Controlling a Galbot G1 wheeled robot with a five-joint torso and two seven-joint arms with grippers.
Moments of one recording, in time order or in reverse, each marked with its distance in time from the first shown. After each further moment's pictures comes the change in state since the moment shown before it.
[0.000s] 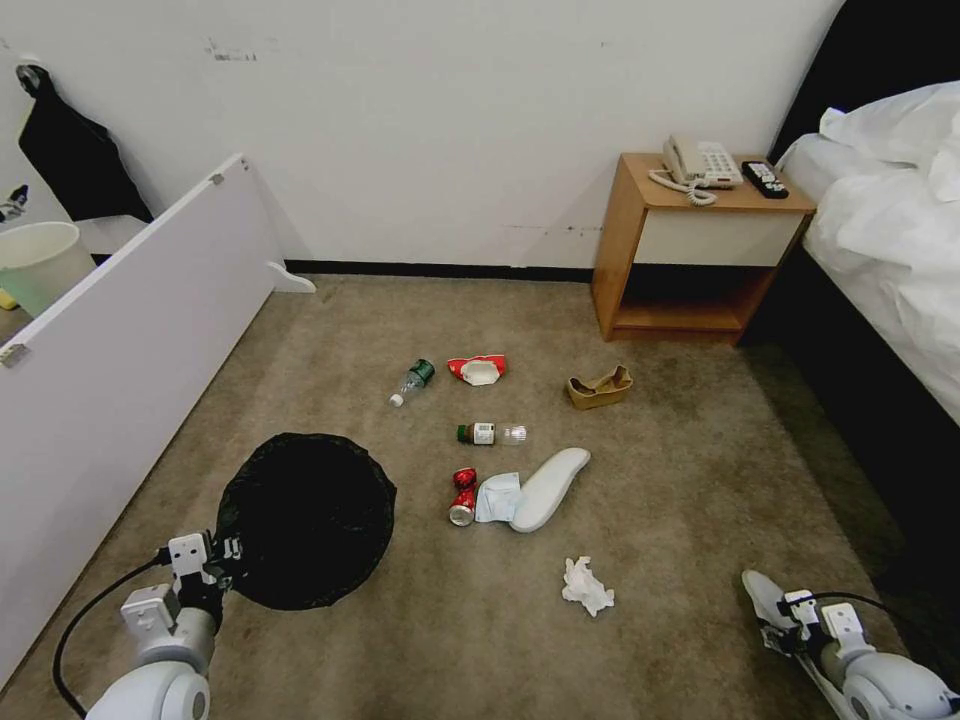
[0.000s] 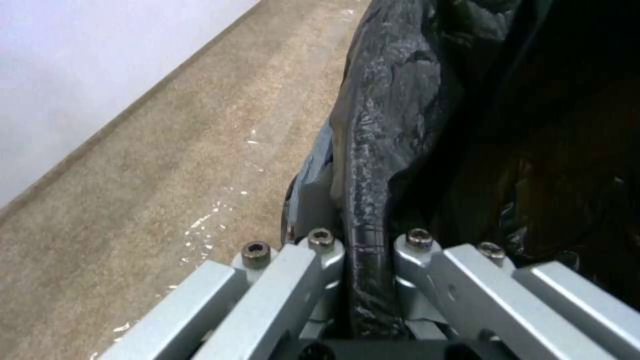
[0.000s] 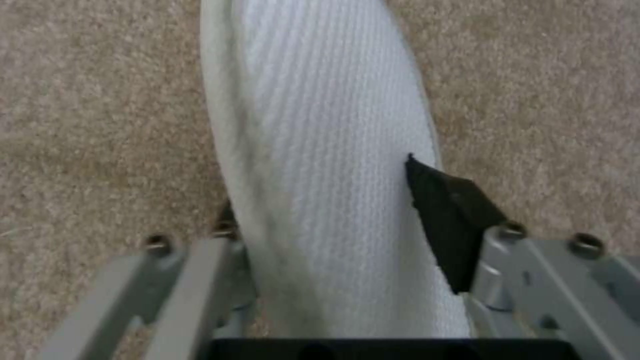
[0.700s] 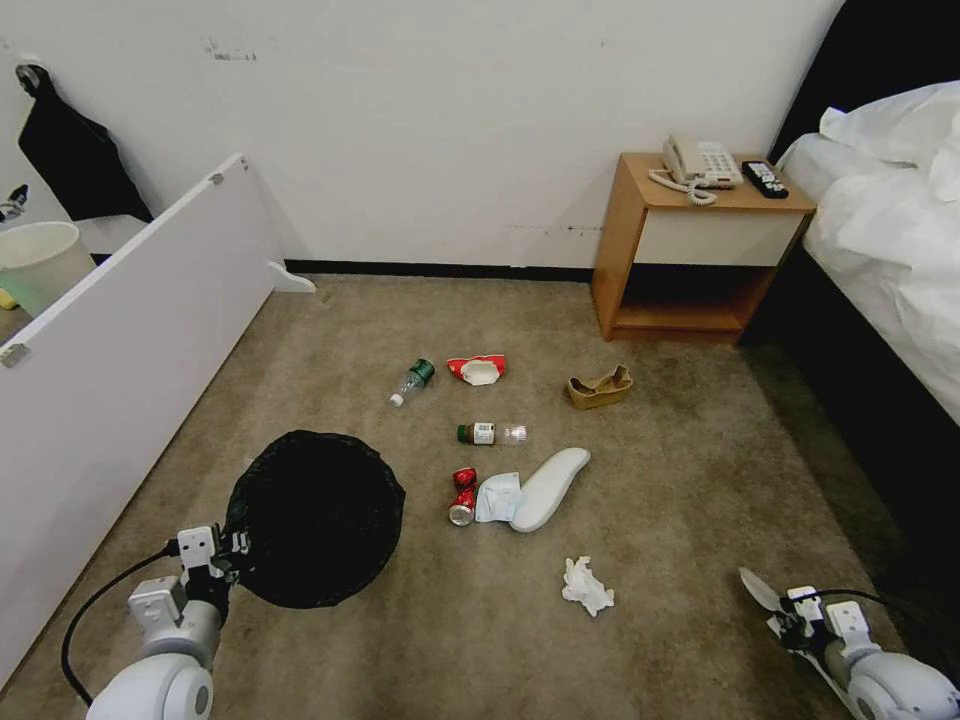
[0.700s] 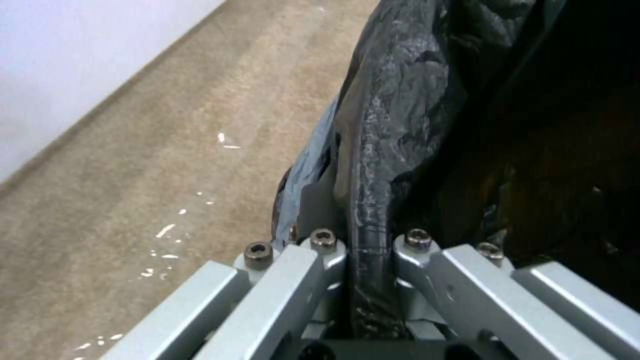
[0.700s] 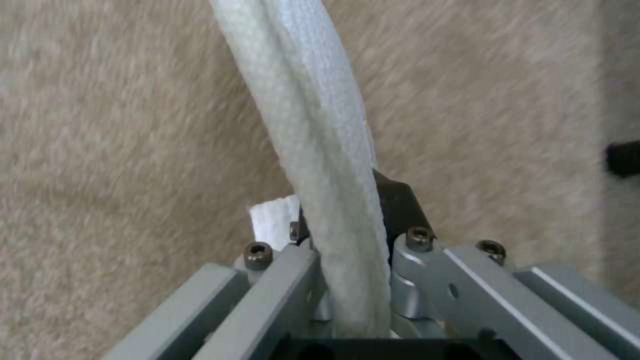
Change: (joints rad) left arm -0.014 0.049 0.044 -0.019 -0.040 0.026 -0.007; right arm -0.080 -0.052 0.088 0.086 0.003 0.006 0.020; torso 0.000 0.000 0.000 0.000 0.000
